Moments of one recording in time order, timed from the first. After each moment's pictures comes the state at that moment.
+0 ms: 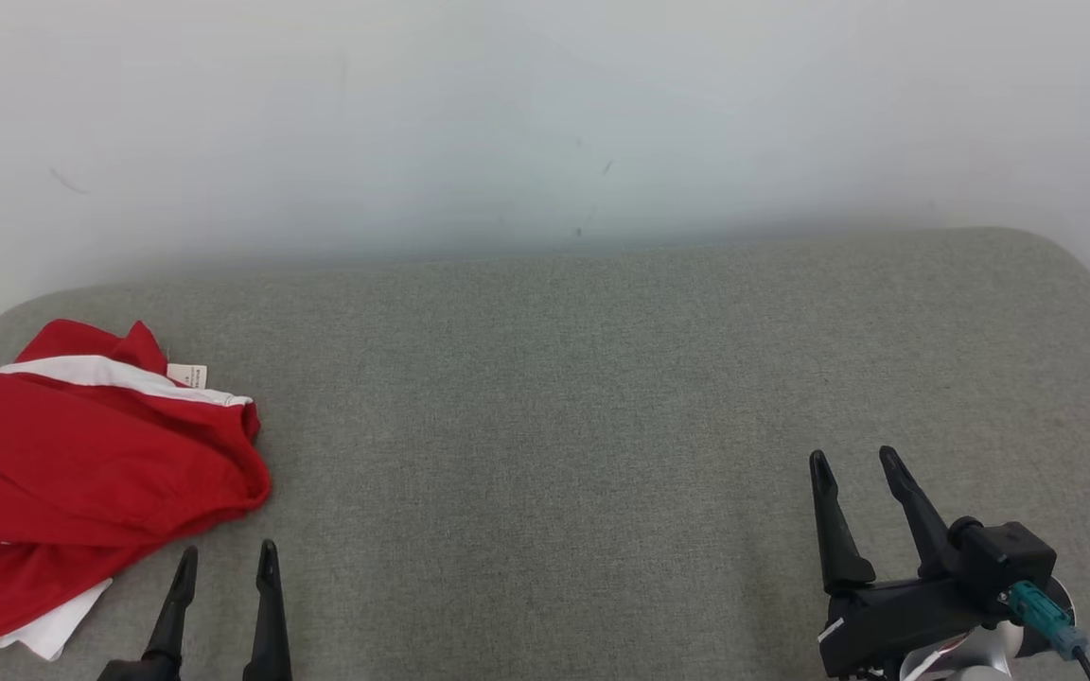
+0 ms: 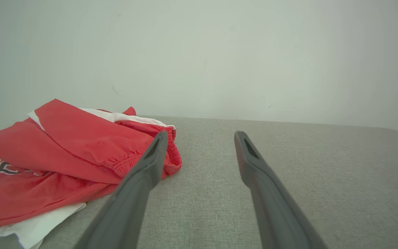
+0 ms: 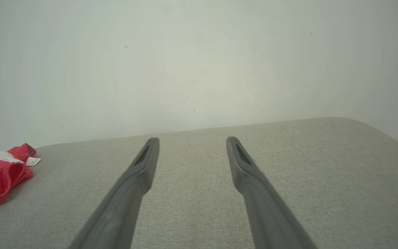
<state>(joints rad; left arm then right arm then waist) -0.04 0.07 -0.02 0.04 -0.14 0.09 -0.25 -0.13 -0.12 0.20 0.13 0.20 0.13 -0.18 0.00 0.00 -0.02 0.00</state>
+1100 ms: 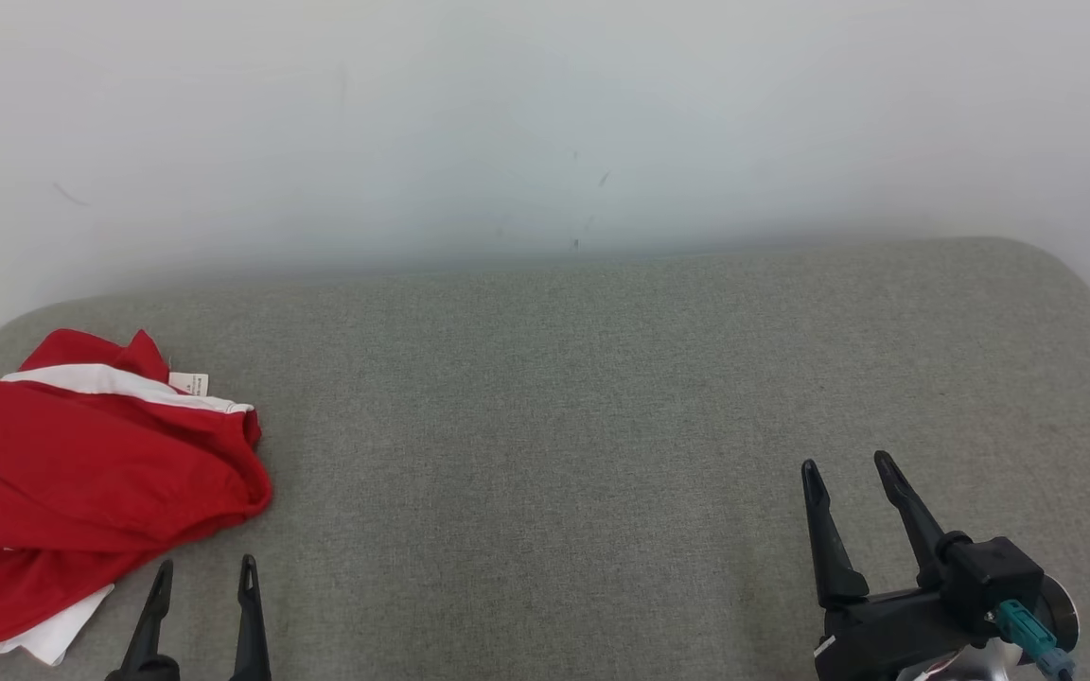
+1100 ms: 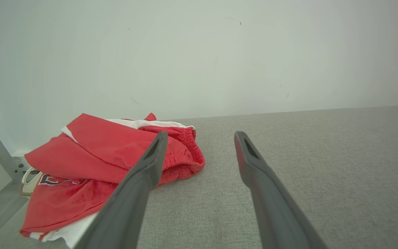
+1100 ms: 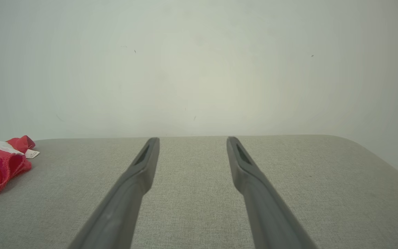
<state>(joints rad) -0.03 0.09 -0.01 0.06 -0.02 0.14 -0.26 -0.09 -0.10 0.20 0.08 0.10 0.13 -0.20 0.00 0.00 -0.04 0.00</state>
